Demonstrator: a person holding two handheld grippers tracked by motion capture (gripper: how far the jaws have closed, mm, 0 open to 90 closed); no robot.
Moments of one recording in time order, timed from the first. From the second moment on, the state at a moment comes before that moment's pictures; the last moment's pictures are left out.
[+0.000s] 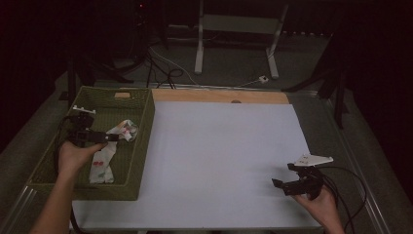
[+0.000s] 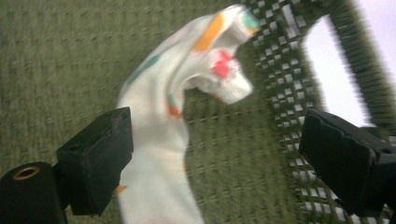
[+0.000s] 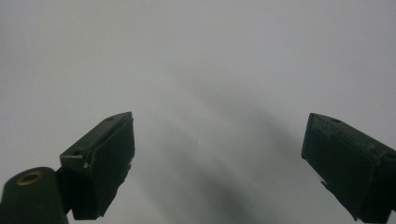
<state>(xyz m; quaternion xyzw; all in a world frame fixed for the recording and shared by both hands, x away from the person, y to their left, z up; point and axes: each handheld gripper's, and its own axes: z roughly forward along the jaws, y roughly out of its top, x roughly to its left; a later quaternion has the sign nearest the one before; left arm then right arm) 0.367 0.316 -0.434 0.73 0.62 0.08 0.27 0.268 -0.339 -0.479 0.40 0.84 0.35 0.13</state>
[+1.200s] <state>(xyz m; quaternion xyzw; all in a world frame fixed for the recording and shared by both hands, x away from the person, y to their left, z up) 0.382 0.327 -0.489 0.72 0.68 0.01 0.14 0.269 -0.333 -0.479 0.39 0.84 0.36 0.13</state>
